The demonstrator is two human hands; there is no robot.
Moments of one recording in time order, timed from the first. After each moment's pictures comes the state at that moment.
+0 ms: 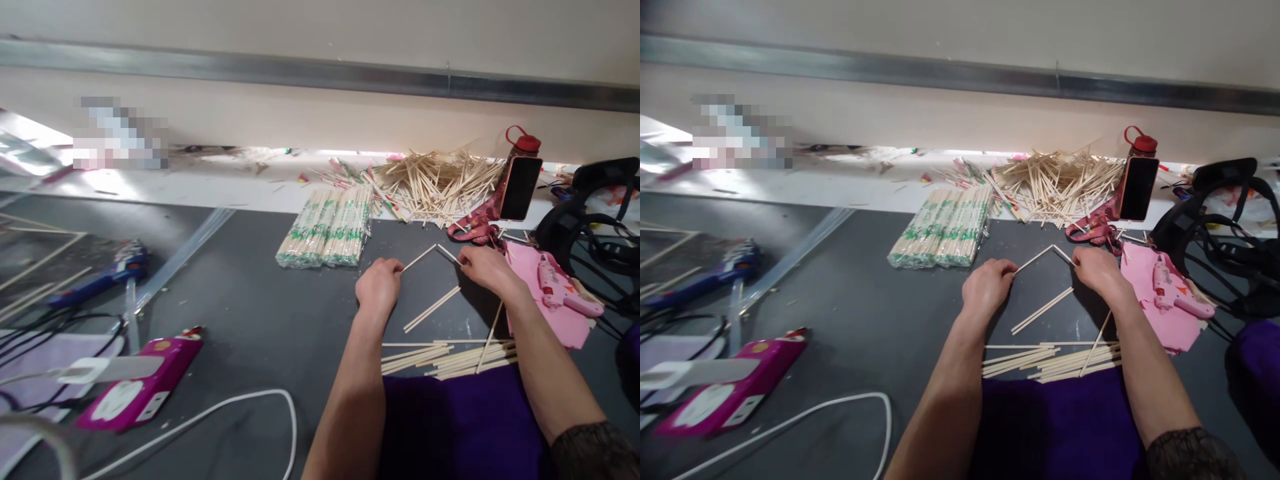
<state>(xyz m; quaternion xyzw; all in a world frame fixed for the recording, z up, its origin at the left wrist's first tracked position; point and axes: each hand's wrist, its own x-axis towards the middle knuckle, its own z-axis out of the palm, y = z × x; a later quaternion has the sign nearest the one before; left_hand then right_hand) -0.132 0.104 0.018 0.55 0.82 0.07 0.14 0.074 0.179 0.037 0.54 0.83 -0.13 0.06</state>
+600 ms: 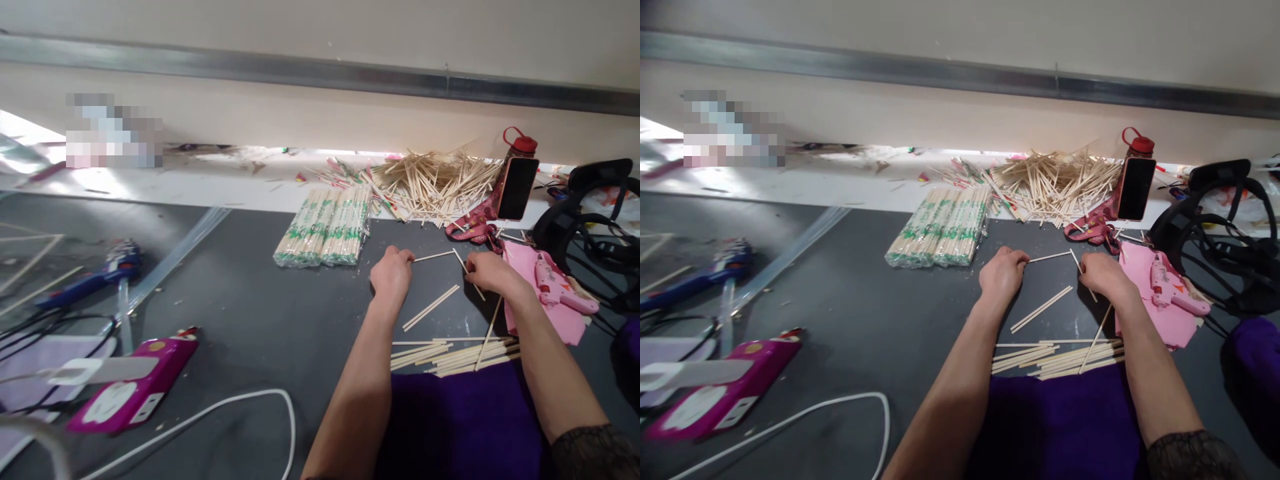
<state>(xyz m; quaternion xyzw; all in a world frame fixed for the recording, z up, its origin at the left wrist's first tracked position) -0.118 0.127 0.007 0.58 0.80 0.10 0.12 0.087 0.177 0.030 0.55 0.82 -0.16 0.10</state>
